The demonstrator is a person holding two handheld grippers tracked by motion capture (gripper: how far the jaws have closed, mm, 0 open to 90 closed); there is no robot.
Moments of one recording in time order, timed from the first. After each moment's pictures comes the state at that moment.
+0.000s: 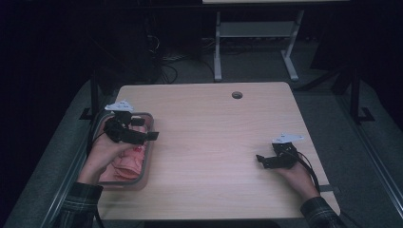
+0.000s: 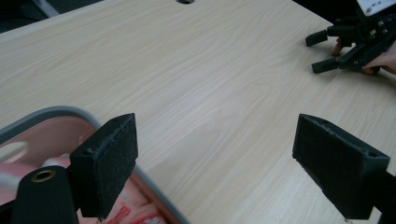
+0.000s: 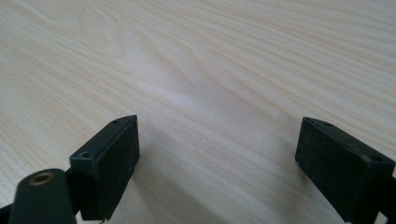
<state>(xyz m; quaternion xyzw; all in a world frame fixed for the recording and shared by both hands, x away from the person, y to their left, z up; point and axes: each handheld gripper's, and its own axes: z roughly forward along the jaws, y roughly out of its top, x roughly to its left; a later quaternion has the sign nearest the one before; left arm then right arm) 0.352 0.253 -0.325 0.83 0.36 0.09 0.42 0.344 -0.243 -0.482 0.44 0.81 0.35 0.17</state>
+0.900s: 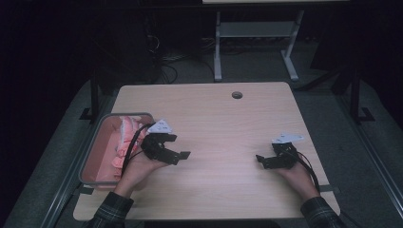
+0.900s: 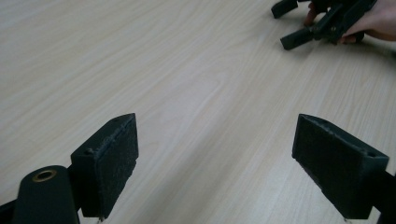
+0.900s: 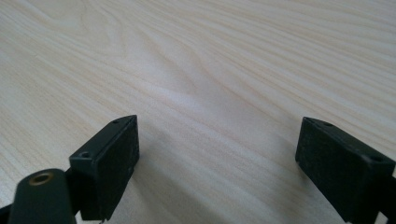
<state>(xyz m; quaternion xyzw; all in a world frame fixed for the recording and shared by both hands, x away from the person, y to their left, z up) 0.330 0.171 -0.382 0.86 0.30 0.08 0.41 0.344 -0.243 -0.482 0.44 0.81 0.35 0.17</state>
